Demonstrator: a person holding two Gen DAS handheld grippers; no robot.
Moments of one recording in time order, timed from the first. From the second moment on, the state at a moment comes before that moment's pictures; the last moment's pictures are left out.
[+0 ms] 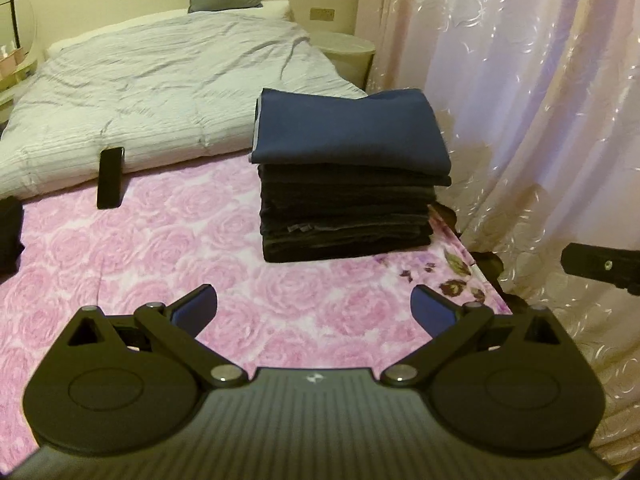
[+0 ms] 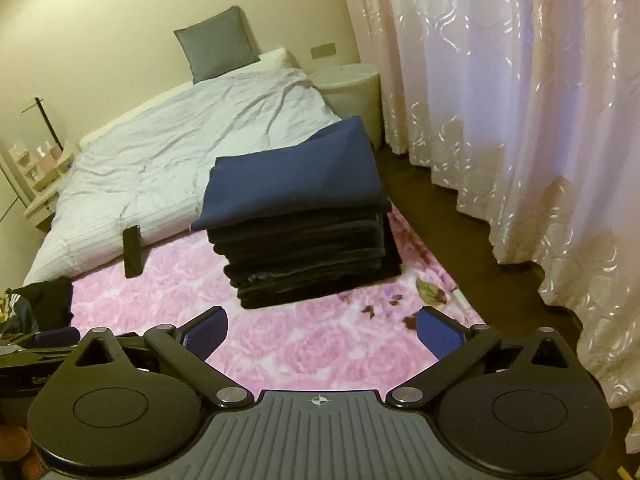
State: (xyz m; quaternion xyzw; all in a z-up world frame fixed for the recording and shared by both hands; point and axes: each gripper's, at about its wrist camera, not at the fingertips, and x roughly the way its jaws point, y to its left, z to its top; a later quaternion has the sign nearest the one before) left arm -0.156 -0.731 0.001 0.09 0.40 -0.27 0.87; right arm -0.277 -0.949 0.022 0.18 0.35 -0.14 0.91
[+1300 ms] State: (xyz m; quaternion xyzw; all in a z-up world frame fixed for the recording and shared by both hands) left arm -0.155 -0.748 -0.015 0.11 0.41 -0.27 0.86; right arm -0.257 -0.945 0.014 0.16 0.38 -0.14 0.90
